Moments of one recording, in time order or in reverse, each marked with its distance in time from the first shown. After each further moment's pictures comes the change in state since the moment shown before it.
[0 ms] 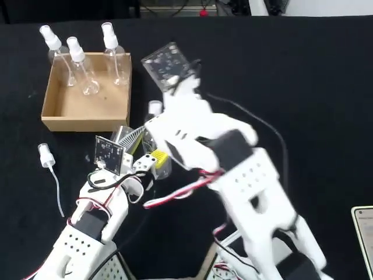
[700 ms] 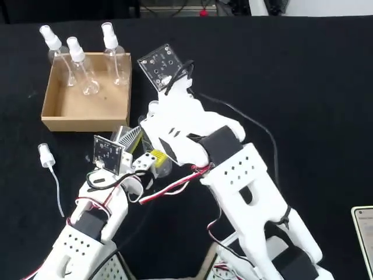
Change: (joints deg) left arm -0.1 0.0 -1.0 0.0 0.0; right arm -1.5 4.7 4.9 -6.9 0.0
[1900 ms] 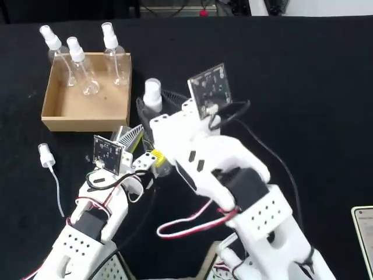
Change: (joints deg) left arm 0.2 0.0 -0.4 0.0 -0.1; right arm -0.5 -23.6 21.0 -24.2 -7.2
